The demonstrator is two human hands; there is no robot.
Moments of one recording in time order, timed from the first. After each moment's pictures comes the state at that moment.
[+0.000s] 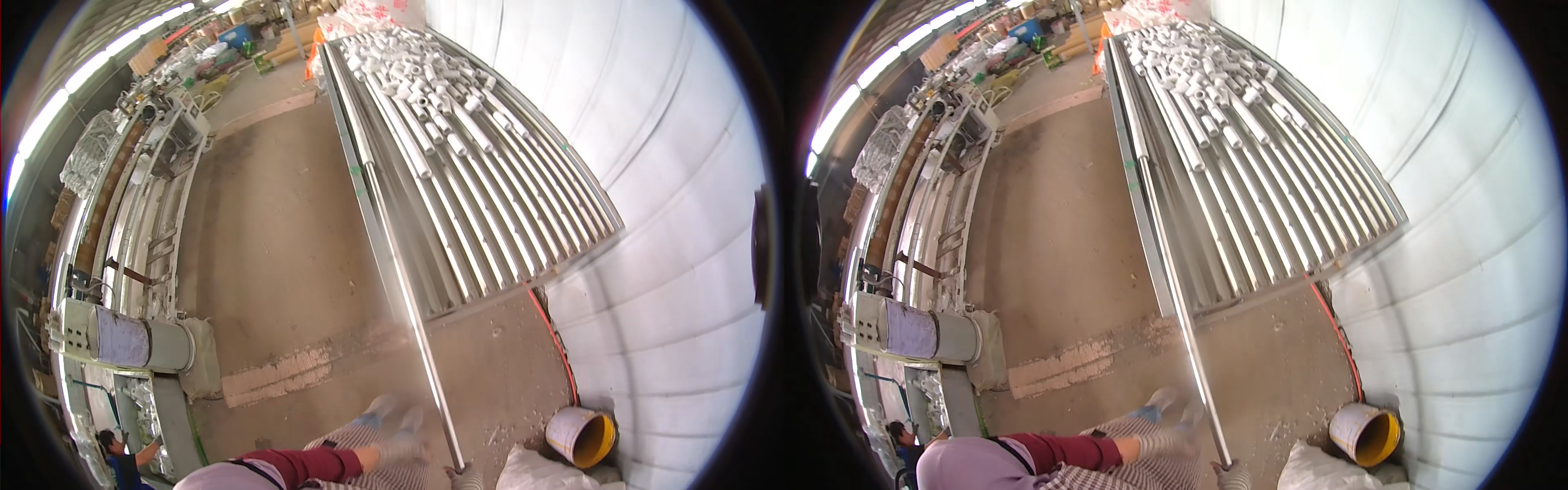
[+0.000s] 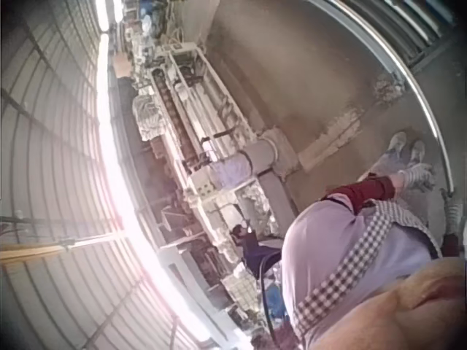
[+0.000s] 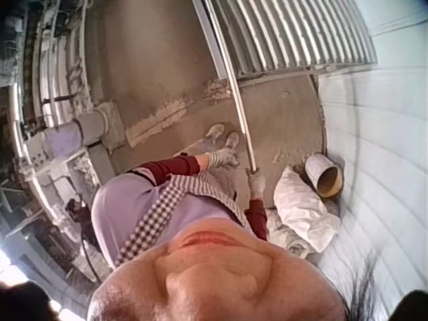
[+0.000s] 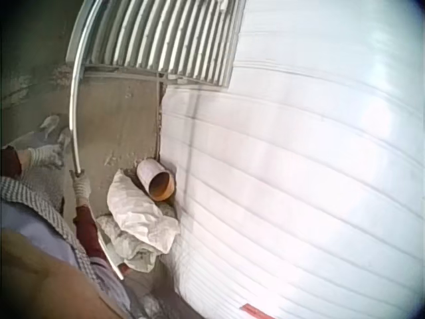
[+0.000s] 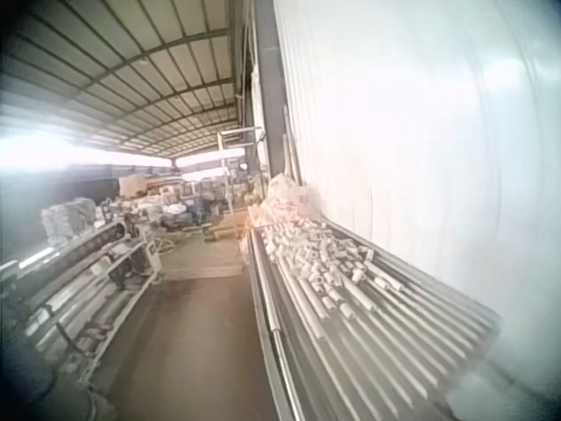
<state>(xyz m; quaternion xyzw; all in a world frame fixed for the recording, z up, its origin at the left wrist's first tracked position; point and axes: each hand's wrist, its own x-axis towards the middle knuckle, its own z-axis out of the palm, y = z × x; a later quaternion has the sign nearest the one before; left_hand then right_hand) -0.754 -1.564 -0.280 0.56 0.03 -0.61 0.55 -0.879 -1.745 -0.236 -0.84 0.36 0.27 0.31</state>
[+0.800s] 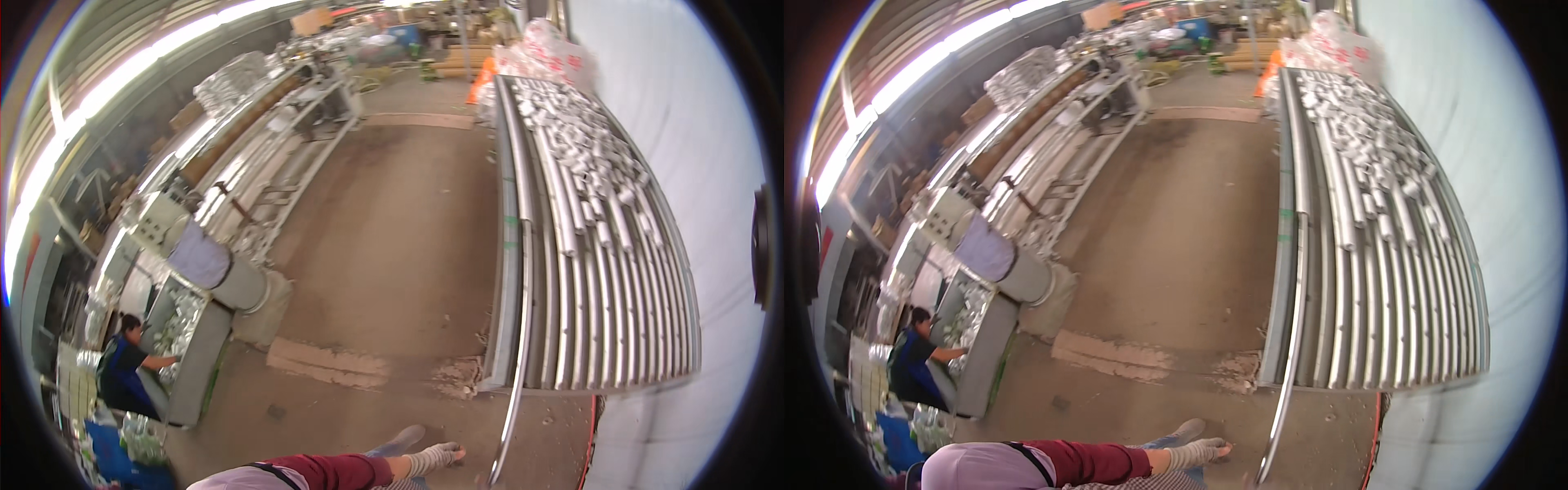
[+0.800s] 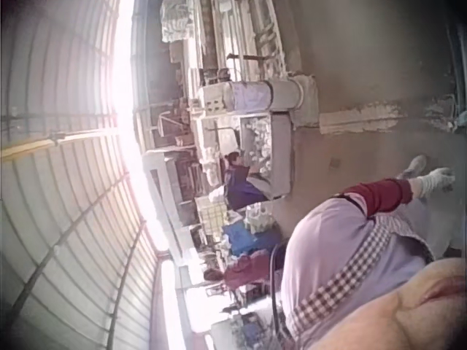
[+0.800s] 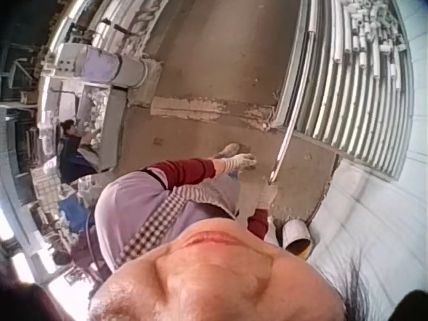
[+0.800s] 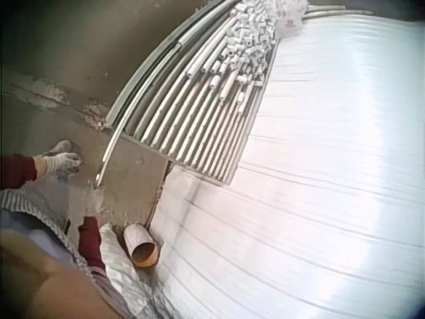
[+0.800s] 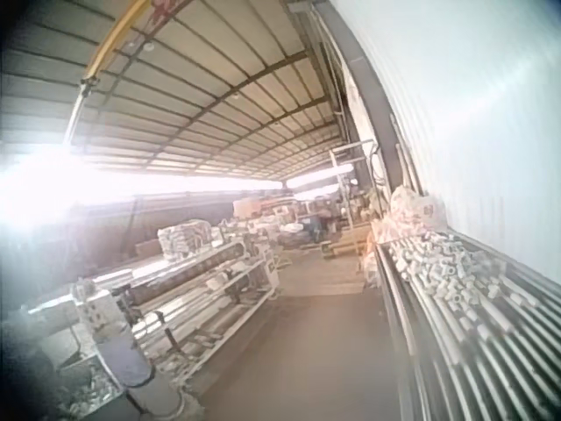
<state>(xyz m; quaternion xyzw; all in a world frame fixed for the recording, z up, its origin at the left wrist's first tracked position) -0.670 -1.557 -0.251 0.51 0.25 -0.43 0.70 -0.744 -1.781 -0.305 -0.87 0.25 0.27 0.33</state>
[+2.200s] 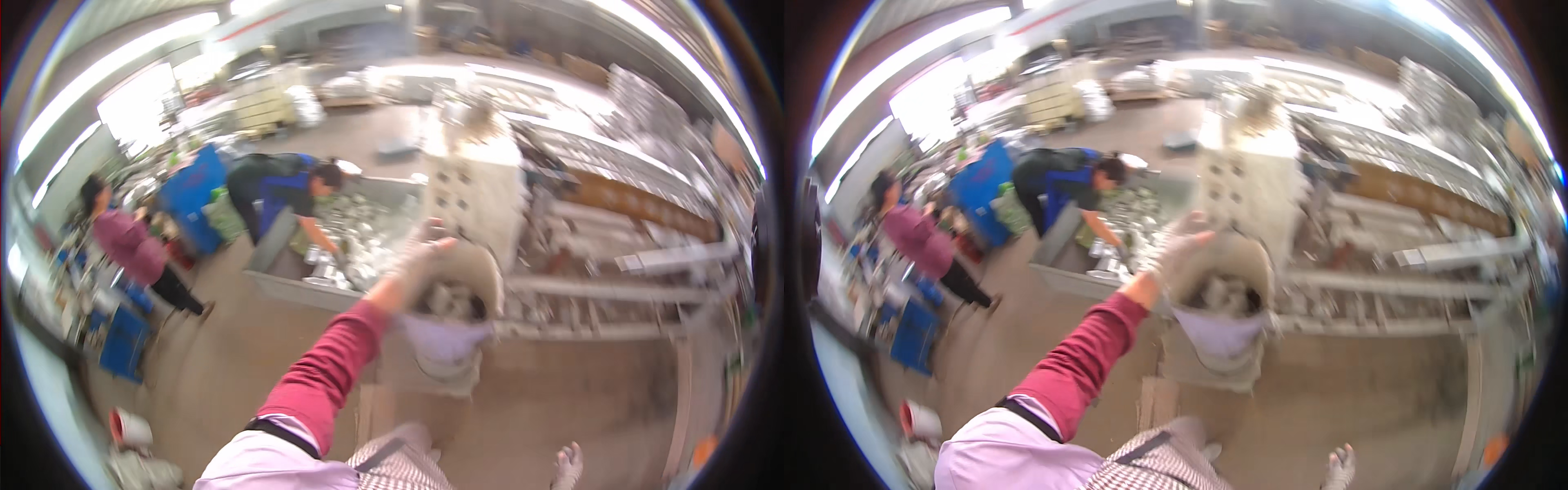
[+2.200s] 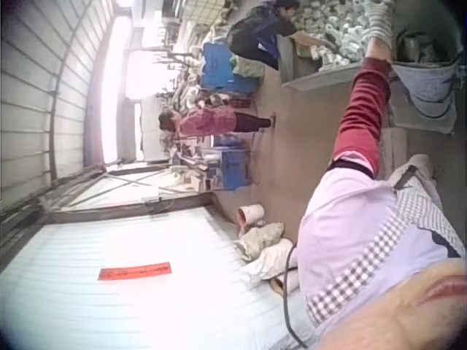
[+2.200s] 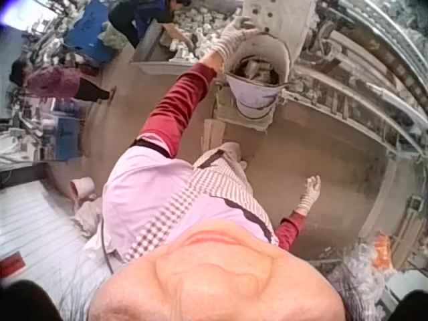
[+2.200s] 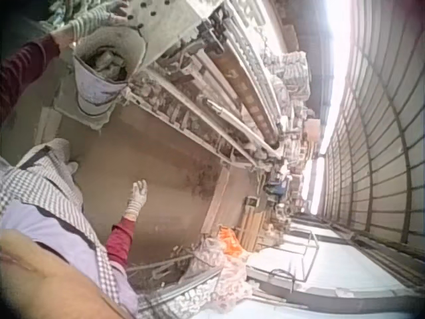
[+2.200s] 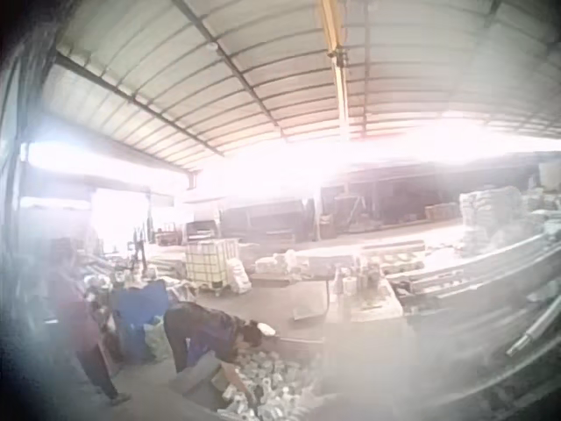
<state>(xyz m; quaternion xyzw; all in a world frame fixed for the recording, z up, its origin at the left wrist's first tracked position) -0.653 -0.403 0.052 0.39 0.36 0.63 0.56 -0.139 -0.745 -0.162 -0.73 -0.29 0.40 0.47</state>
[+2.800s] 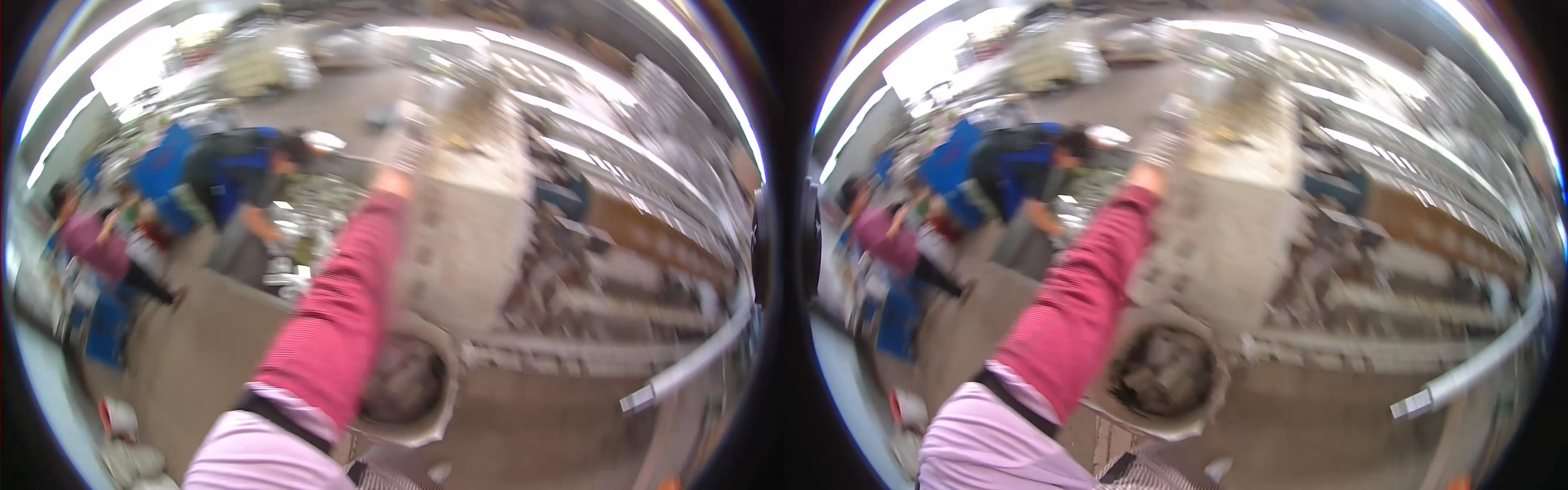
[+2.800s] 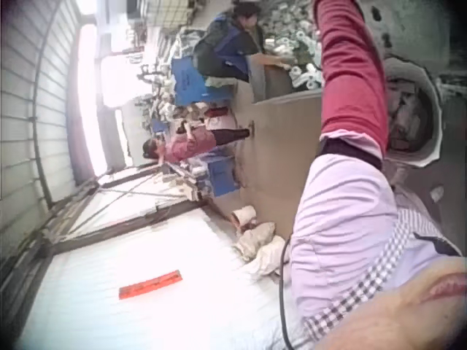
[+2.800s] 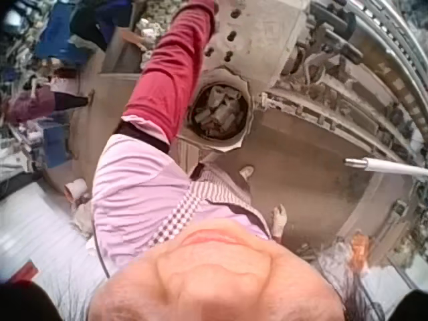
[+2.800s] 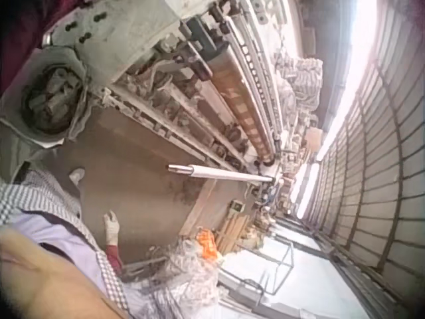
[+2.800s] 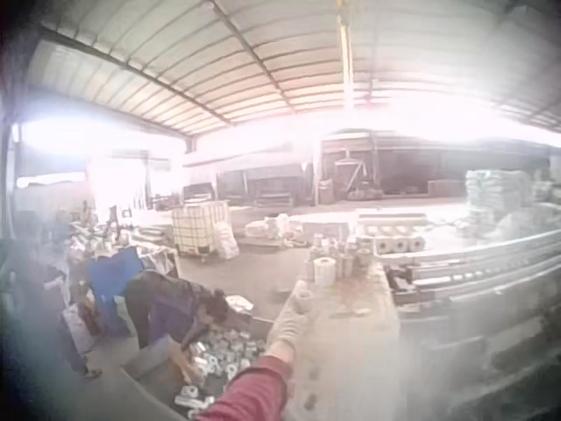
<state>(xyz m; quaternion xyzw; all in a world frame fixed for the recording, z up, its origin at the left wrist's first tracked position) -0.783 0.052 -0.084 0.55 0.82 0.16 -0.07 -0.051 -0.607 -0.230 -0.74 -0.38 0.52 0.18</state>
